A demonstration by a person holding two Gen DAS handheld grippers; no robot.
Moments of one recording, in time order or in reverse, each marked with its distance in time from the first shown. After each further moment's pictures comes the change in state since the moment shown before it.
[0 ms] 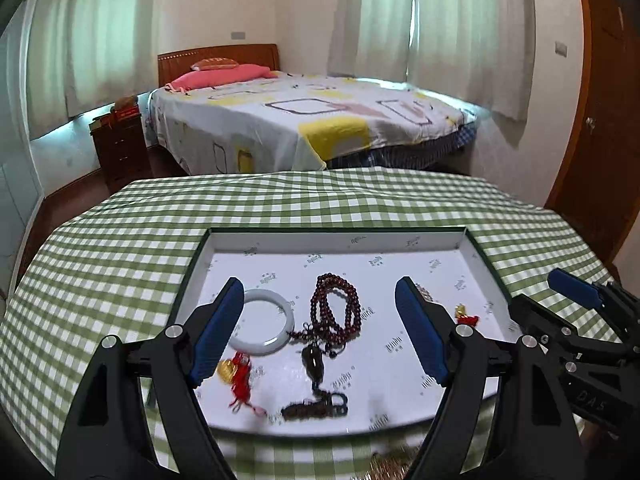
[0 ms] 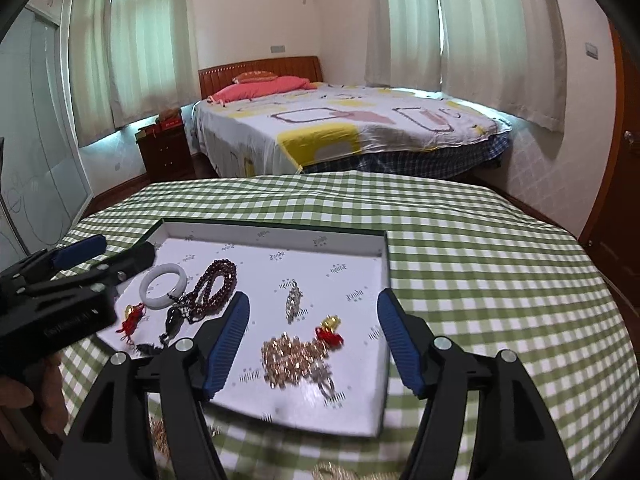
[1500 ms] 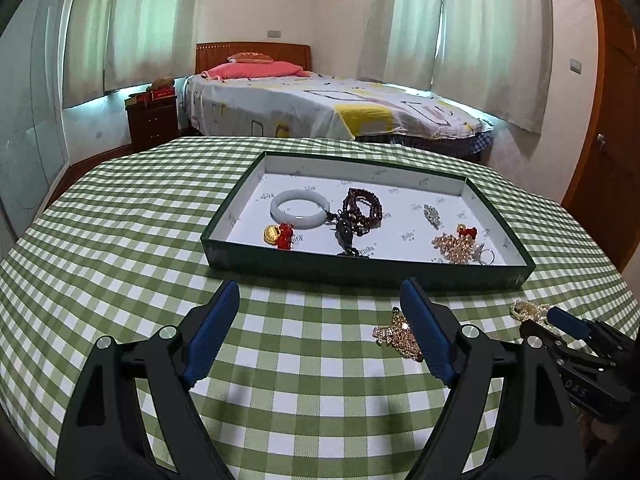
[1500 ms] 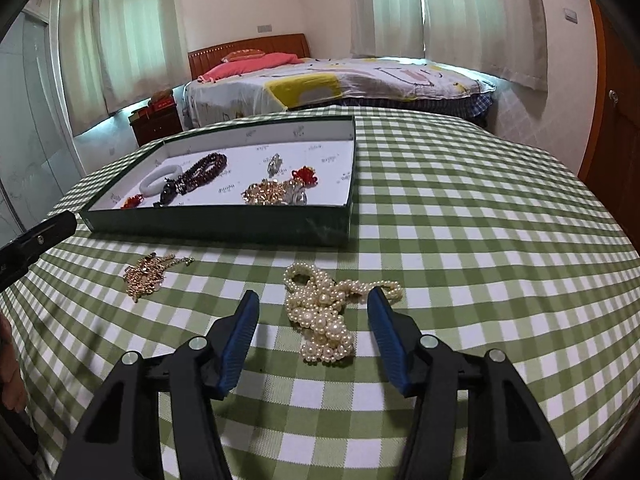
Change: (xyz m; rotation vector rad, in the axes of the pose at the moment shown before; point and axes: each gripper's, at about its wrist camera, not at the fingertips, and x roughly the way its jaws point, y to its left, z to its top) left arm -0.068 0.015 -0.112 -0.090 -0.018 0.066; right arm -0.022 -0.015 -0.116 0.046 0.081 -0.012
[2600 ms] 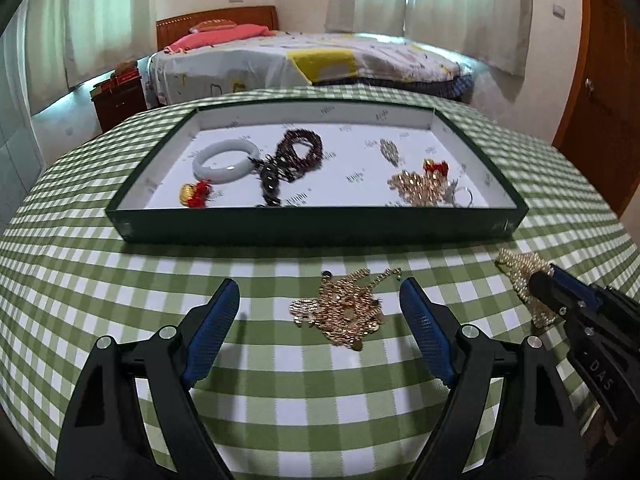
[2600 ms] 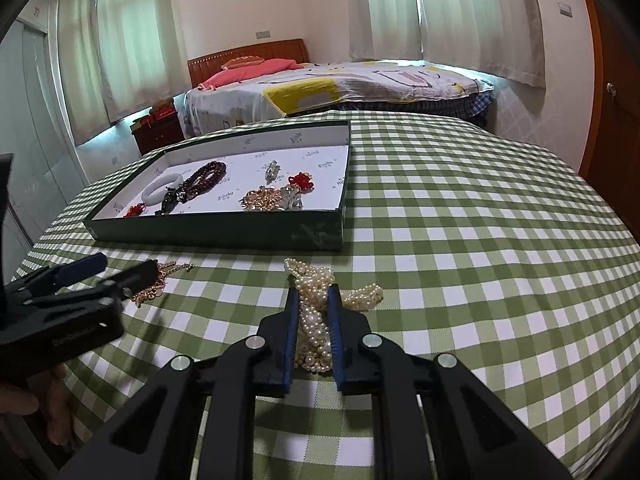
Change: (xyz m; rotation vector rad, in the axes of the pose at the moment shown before) left arm 0.046 -0.061 -0.016 0.122 0.176 -0.034; right arm -0.008 -0.009 0.000 0.028 -0.023 0.024
